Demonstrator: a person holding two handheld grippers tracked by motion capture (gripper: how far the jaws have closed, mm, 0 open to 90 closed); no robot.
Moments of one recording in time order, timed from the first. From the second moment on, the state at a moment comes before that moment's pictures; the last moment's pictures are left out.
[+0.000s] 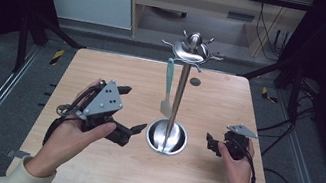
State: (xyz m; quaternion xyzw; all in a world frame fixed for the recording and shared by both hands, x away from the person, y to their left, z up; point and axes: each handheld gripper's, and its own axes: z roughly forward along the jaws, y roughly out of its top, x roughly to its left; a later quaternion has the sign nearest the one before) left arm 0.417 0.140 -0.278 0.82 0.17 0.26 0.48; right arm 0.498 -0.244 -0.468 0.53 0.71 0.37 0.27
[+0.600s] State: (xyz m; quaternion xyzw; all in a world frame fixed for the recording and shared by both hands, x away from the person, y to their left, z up) left arm 0.425 0.157 -0.326 0.85 0.17 0.25 0.43; right arm 0.499 -0.242 -0.468 0.53 0.71 0.37 0.27
